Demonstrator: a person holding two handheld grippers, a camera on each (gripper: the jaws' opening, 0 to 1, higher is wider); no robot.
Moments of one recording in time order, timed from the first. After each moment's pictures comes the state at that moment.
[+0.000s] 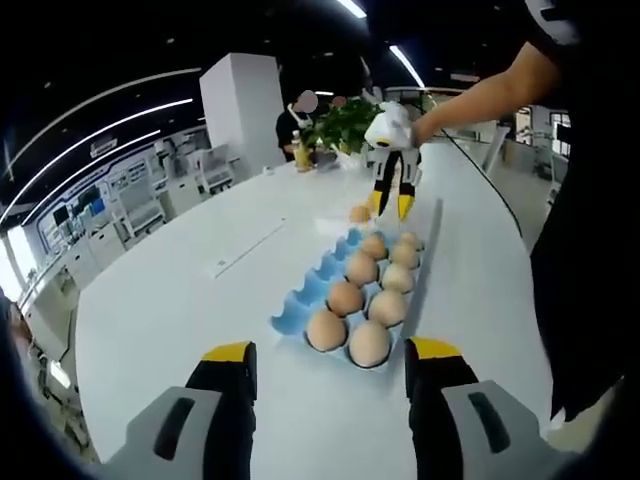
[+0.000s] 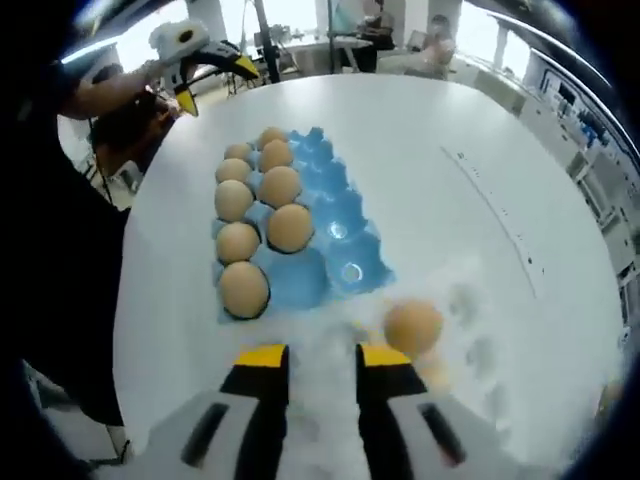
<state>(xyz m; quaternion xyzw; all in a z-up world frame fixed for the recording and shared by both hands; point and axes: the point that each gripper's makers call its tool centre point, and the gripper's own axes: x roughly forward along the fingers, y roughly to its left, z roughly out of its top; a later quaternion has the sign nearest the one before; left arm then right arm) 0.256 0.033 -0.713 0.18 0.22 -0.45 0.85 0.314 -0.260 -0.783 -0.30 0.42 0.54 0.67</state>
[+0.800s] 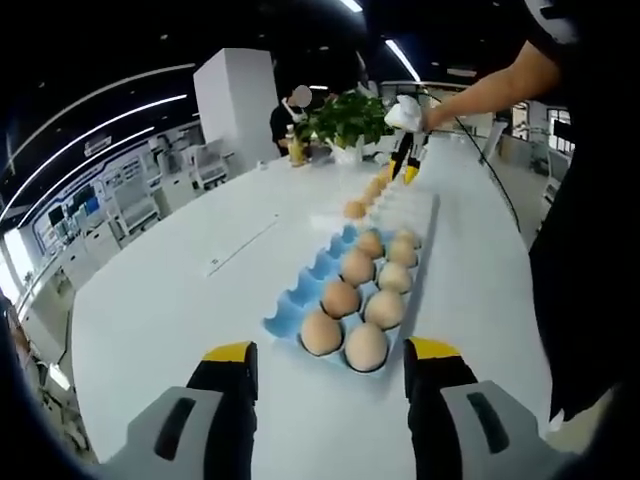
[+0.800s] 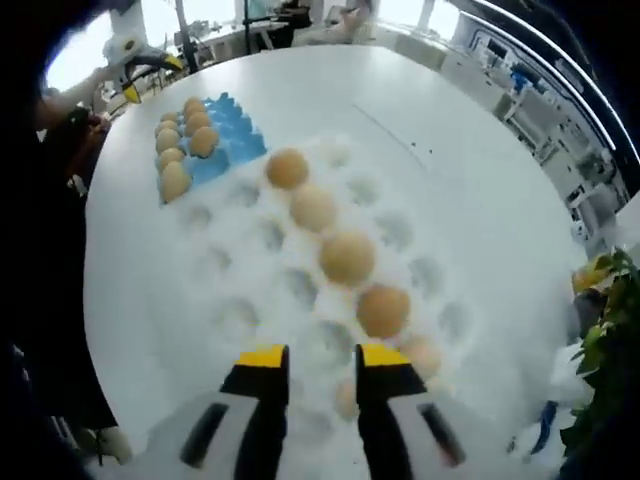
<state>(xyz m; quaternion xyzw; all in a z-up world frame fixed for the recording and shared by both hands) 0.258 0.023 -0.717 0.19 0.23 -0.46 0.84 0.327 -0.418 -0.771 -0.31 0.47 0.38 0.74</state>
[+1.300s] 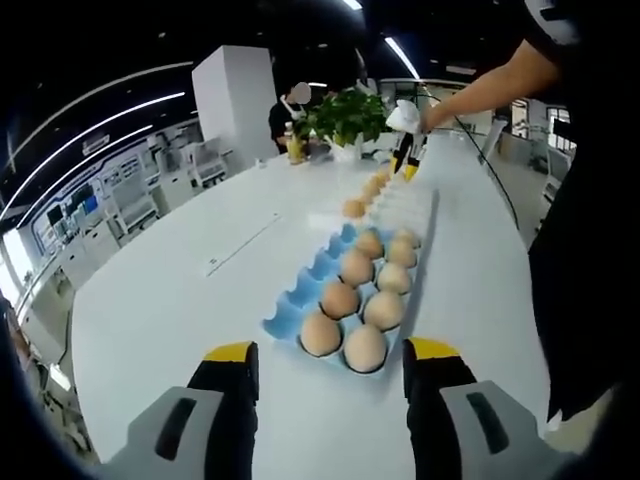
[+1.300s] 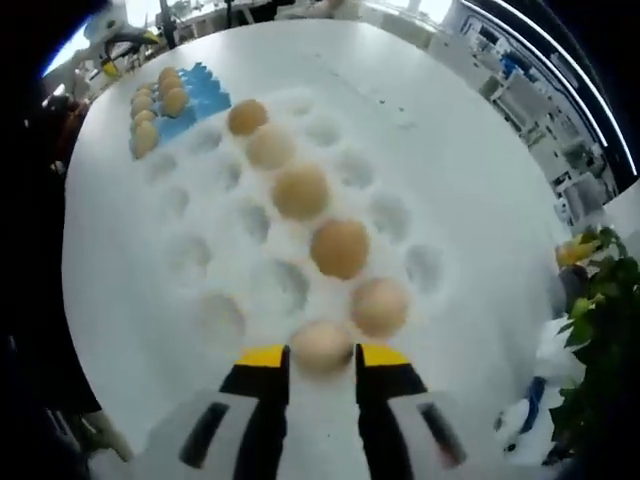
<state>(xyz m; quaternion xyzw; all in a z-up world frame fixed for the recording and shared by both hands) 0.259 0.022 -0.715 0.19 0.24 -0.46 0.84 0.332 -0.454 -0.787 -0.34 0.50 0.35 0.71</state>
